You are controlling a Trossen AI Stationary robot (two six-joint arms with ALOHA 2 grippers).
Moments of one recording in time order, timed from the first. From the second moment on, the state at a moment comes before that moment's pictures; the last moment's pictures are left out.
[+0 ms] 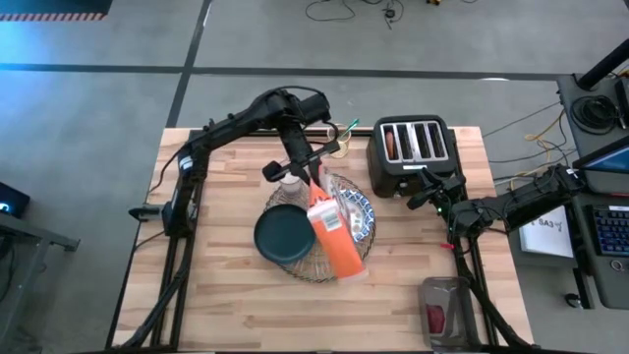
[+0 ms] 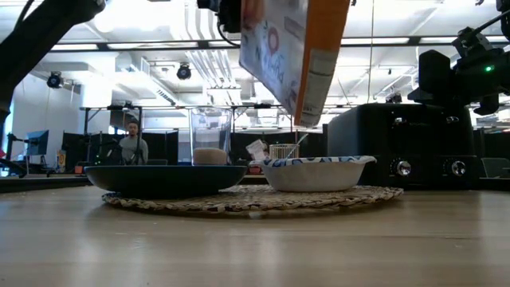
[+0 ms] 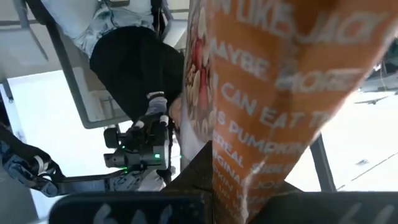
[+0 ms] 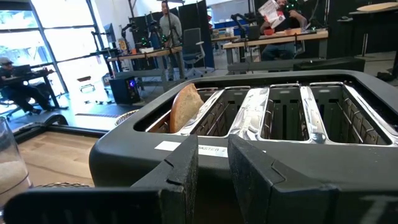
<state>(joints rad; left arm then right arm) 0.36 2.08 2.34 -1.53 1.26 -1.56 0.32 0.43 0.02 0.27 1.41 0.28</state>
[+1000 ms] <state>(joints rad) 0.37 2.08 2.34 -1.53 1.26 -1.53 0.32 0.43 0.02 0.27 1.41 0.28</state>
